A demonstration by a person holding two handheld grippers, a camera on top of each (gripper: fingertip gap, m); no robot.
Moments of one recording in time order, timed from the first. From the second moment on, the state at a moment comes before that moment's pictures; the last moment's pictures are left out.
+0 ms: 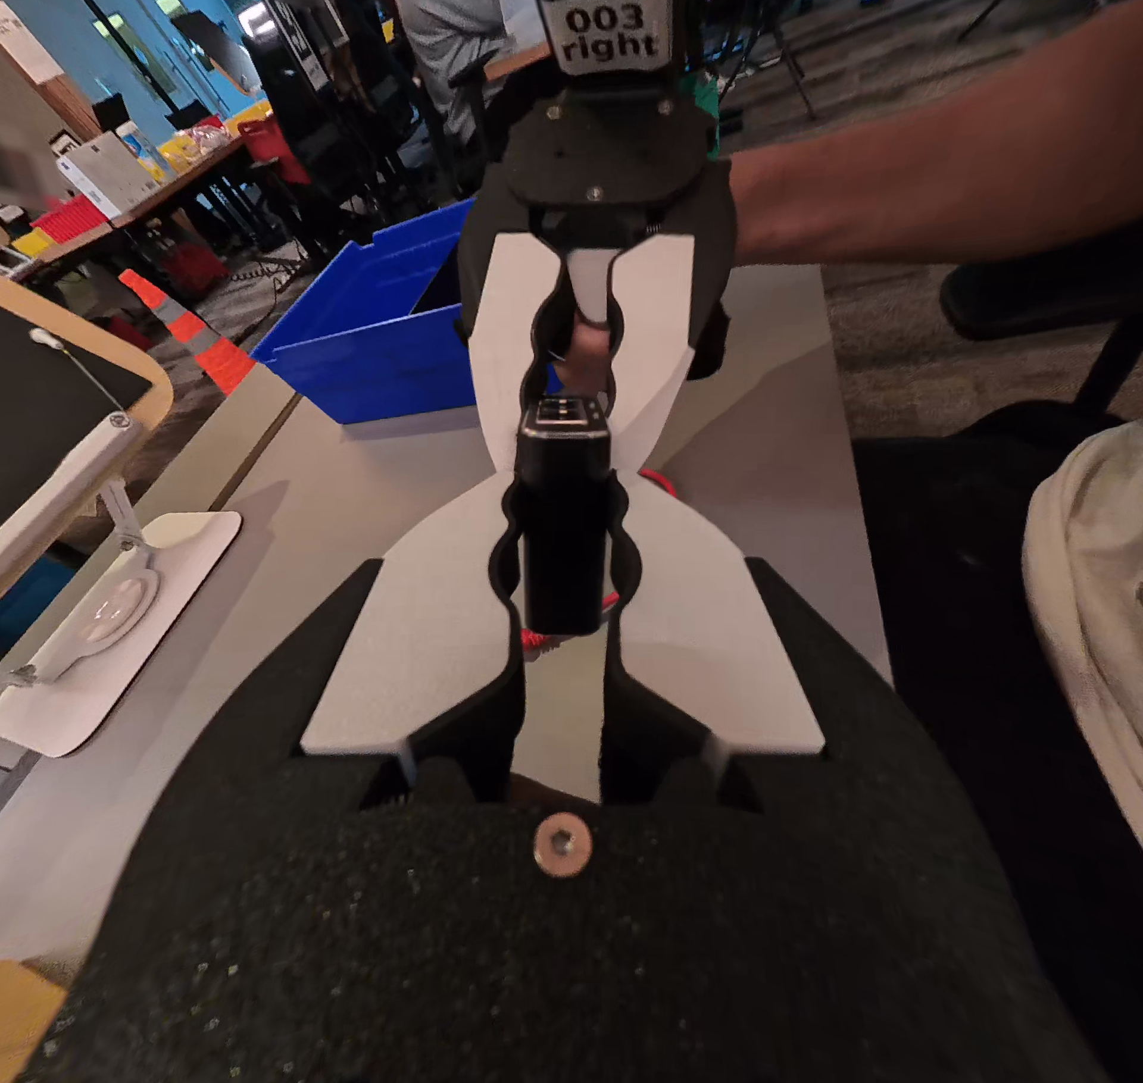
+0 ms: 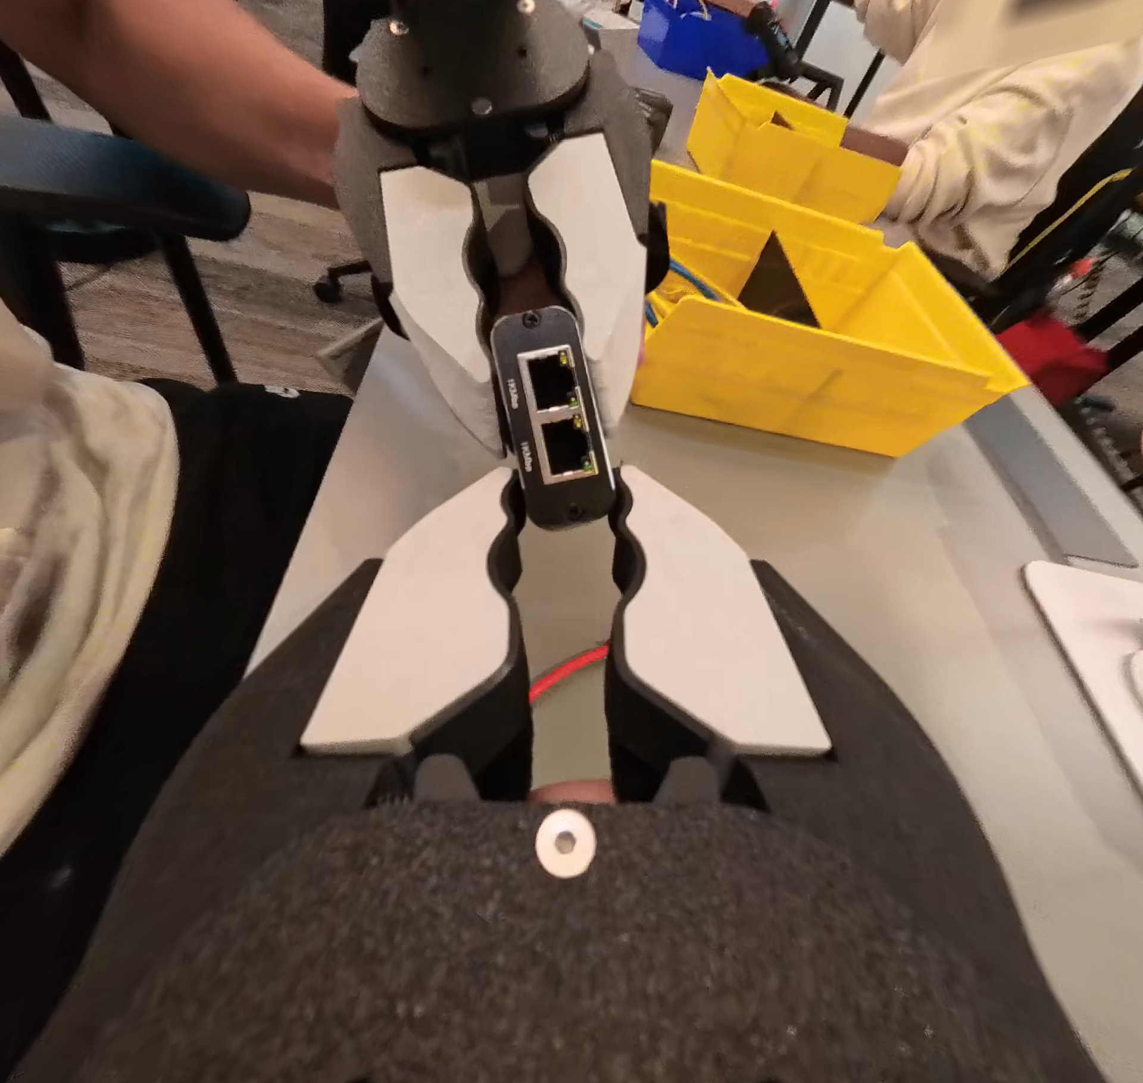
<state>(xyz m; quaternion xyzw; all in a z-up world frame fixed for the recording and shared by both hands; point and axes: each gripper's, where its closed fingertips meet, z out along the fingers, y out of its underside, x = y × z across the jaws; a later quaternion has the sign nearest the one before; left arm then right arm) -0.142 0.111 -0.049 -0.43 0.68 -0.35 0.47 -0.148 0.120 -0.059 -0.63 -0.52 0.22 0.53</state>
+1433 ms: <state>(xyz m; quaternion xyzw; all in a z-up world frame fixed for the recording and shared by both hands) -0.079 0.269 -0.102 -0.42 0.63 -0.09 0.65 -0.095 0.152 -0.151 -0.87 -0.12 0.10 0.46</state>
